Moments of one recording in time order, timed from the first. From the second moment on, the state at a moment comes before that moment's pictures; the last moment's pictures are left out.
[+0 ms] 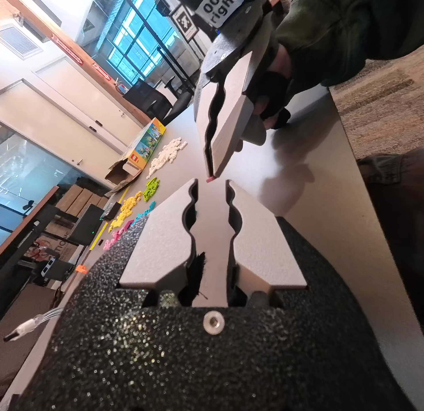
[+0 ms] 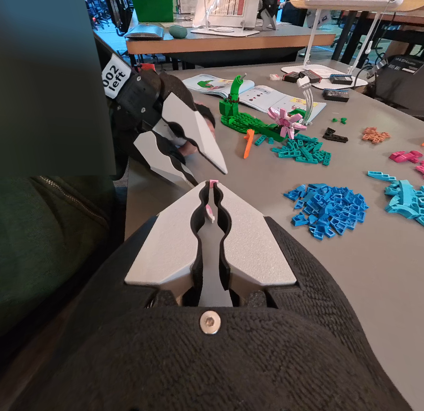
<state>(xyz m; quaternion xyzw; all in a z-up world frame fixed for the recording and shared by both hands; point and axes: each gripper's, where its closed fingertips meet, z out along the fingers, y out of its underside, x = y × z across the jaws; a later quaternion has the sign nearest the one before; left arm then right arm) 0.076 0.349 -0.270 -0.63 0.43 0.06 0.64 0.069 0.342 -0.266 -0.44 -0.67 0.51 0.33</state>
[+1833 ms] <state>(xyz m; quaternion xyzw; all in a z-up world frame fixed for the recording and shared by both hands) 0.075 0.343 -0.256 -0.73 0.23 -0.37 0.53 0.065 0.339 -0.248 -0.43 -0.65 0.51 0.36</state>
